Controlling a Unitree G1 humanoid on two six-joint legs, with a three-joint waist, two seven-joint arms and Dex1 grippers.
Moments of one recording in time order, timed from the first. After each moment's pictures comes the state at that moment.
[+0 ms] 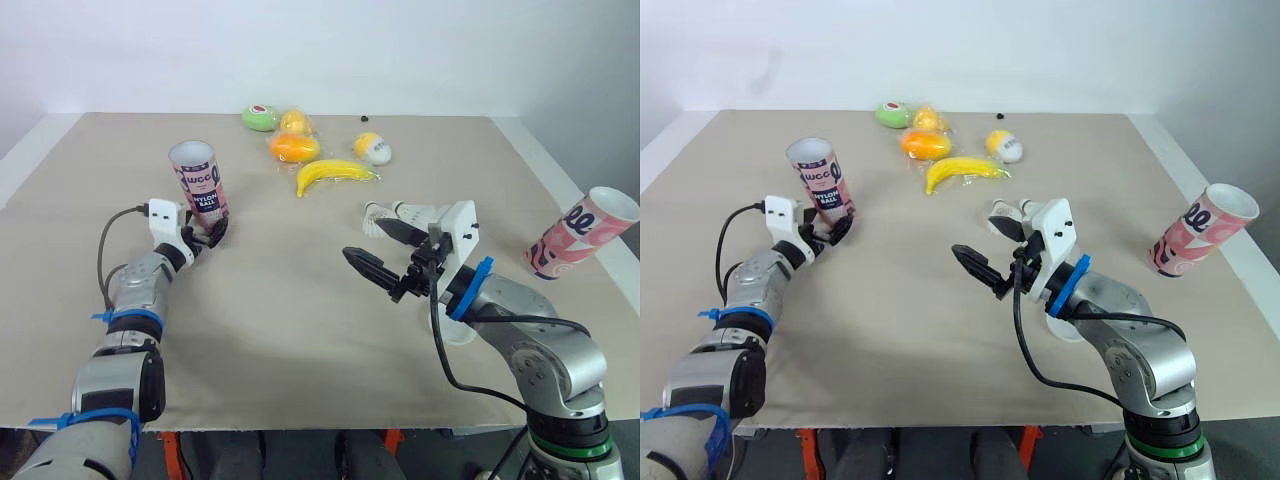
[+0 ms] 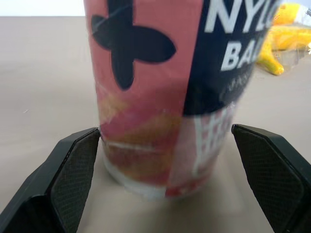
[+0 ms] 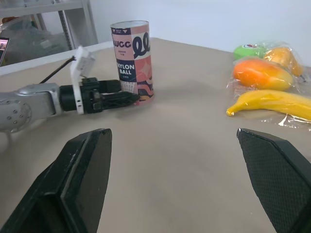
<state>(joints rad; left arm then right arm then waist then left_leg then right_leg) -0.88 0.39 0.23 1.19 -0.20 -0.27 -0.59 -0.31 -0.50 -0.07 -0.55 0.62 0.69 0.49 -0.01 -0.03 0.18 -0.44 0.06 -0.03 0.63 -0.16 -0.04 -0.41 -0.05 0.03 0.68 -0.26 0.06</state>
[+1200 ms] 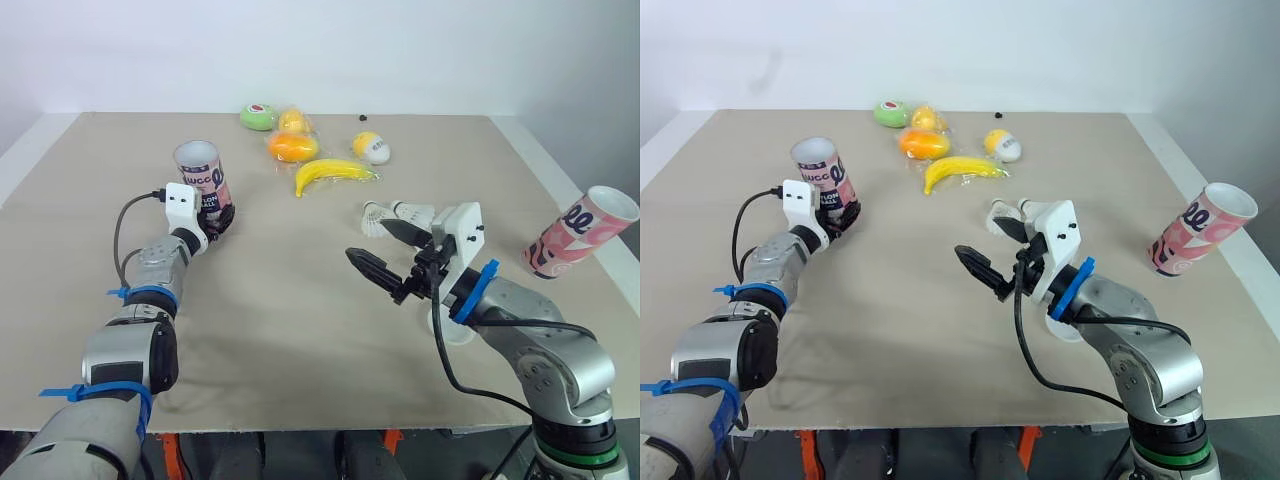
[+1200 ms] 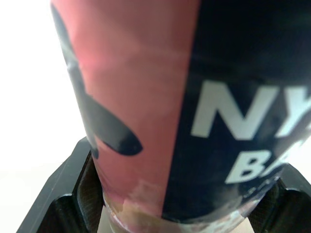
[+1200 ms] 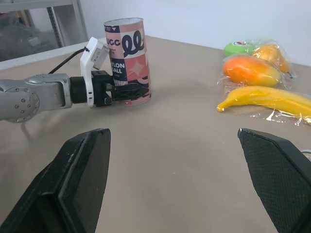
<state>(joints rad) -0.99 0.38 0.23 1.30 -0.13 -0.27 -0.58 -0.29 -0.52 -0.08 -0.58 0.63 0.71 0.44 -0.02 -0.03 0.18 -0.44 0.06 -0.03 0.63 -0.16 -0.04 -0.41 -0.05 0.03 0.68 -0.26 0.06</state>
